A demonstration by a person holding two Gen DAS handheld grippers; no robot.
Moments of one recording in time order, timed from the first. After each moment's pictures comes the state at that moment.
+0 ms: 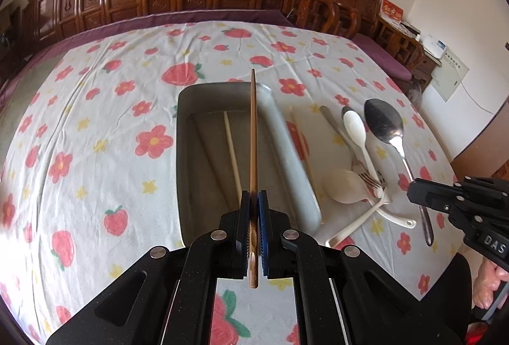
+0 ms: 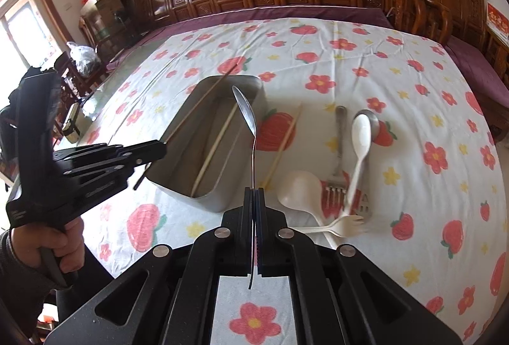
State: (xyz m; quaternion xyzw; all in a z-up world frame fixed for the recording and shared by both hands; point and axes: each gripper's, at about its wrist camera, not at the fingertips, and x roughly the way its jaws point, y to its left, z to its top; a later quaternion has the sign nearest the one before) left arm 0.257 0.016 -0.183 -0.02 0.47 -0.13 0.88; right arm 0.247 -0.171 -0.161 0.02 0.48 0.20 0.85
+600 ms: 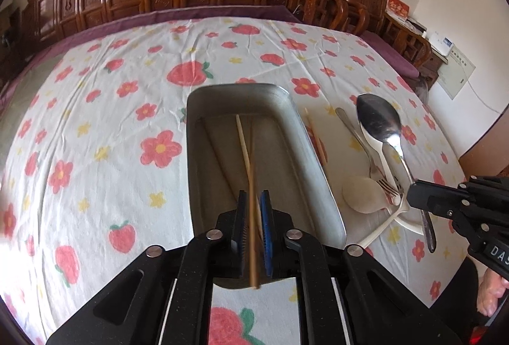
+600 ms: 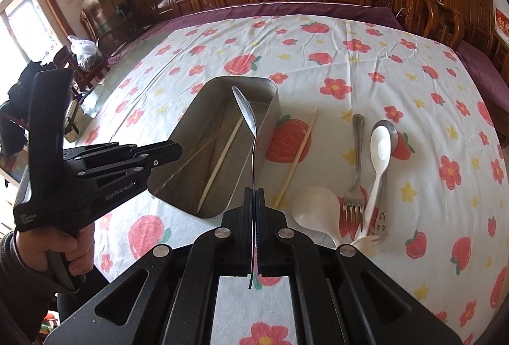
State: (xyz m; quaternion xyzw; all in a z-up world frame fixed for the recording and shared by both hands) left arm 0.277 0.022 -0.187 0.00 0.47 -0.12 0.88; right arm 0.272 -0.144 -0.167 0.01 0.49 0.21 0.85
